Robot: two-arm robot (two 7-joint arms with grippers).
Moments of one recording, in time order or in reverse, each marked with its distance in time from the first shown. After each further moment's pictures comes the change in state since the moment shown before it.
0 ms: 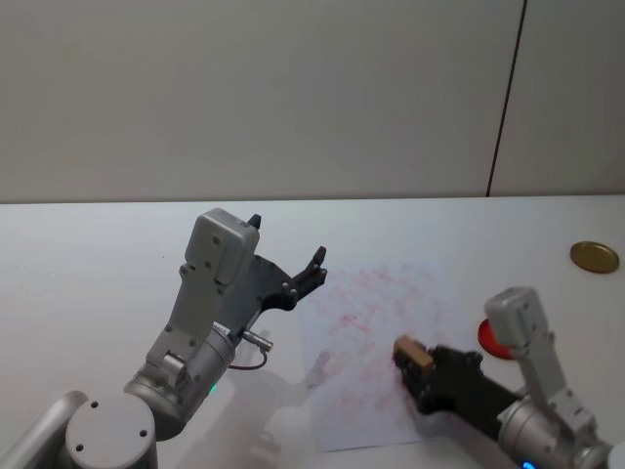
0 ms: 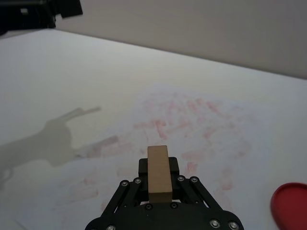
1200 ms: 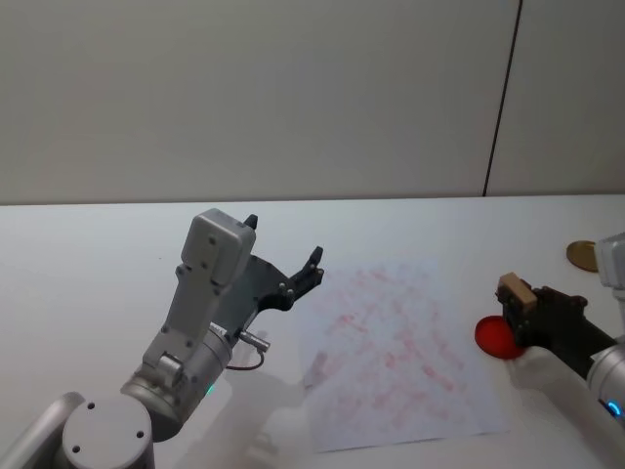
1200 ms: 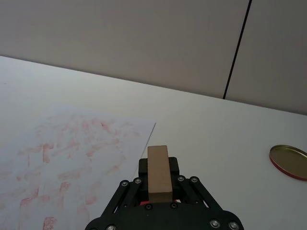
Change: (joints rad) left arm 0.000 0.000 0.000 0.000 0.000 0.000 0.000; right arm 0.059 0.084 0.127 0.055 0.059 -0.036 -0.093
